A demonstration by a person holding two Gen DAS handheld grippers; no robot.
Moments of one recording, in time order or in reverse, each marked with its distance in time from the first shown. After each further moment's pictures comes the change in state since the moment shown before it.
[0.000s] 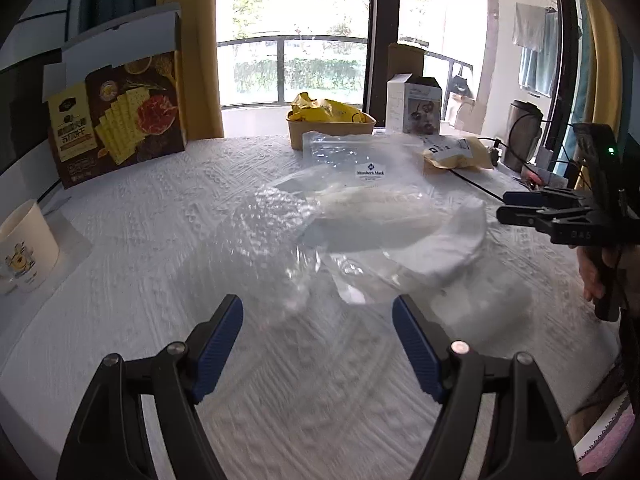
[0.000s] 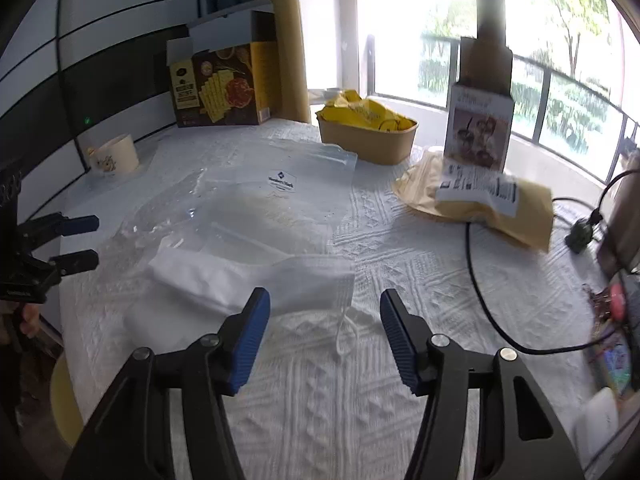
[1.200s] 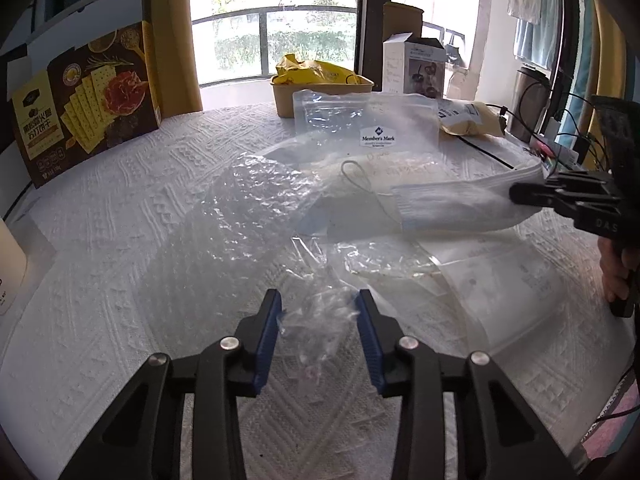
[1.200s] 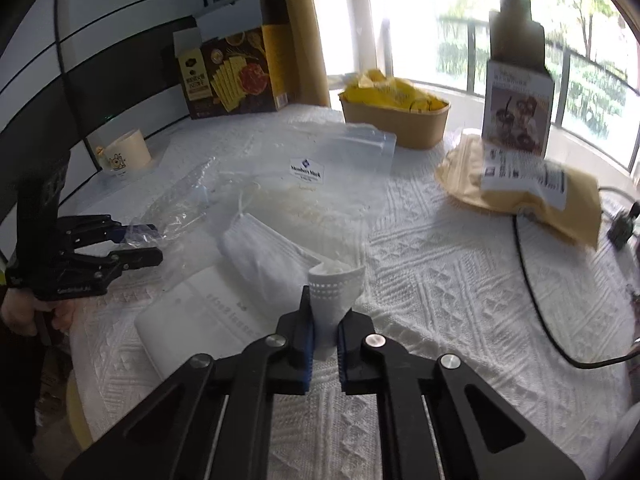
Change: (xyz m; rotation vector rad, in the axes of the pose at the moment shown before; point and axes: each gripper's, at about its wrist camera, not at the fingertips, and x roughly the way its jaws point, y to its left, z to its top) left arm 0.051 0.002 0.006 0.045 0.103 -0.028; right arm 0.014 0.020 -0.001 -0.041 0.009 0.055
